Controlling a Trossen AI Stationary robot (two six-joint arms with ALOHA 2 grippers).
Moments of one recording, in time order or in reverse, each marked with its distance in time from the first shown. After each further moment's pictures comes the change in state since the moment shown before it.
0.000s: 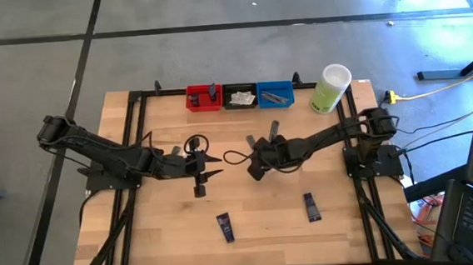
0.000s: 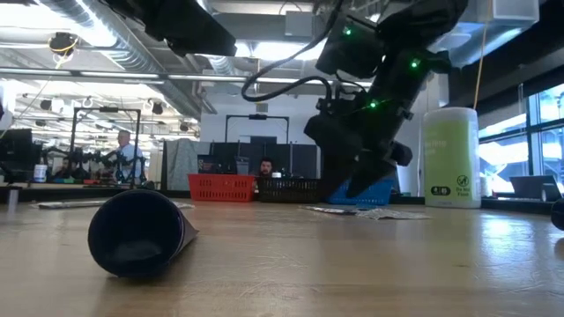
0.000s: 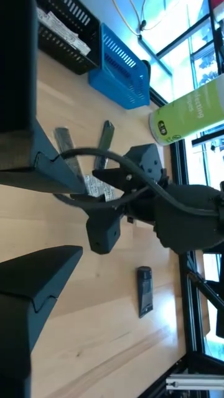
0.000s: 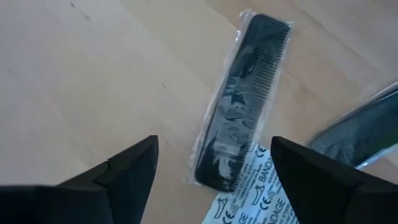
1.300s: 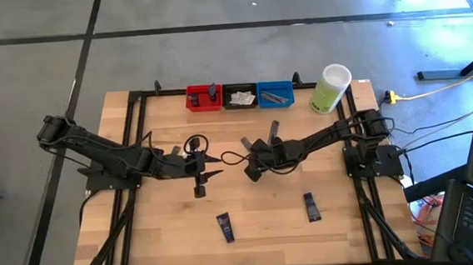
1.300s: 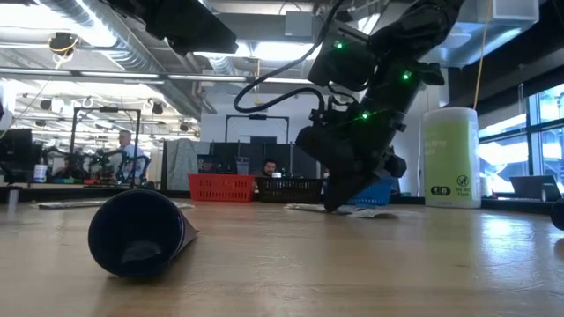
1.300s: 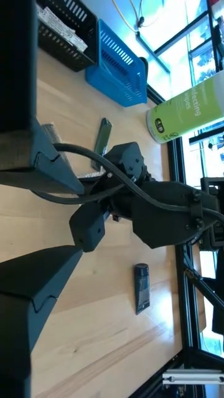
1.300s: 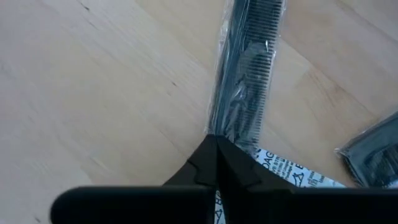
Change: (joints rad) left arm 0.000 0.000 0.000 0.012 0.009 0.001; right arm -0.009 0.093 0.007 0.027 -0.046 0.024
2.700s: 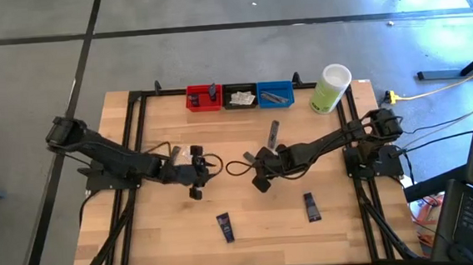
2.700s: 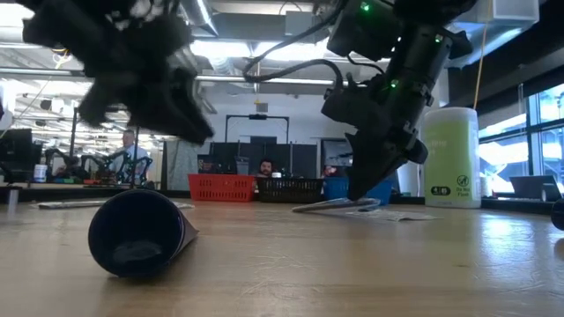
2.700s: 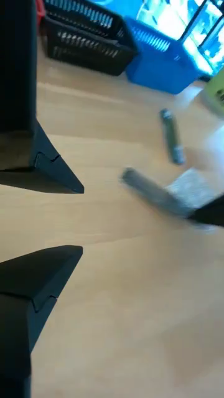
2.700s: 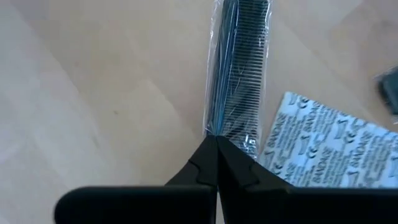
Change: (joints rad) left arm 0.009 0.146 -0.138 -0.015 -0.035 0.235; right arm 0.086 -0.137 -0.008 -0.095 -0.122 0.011
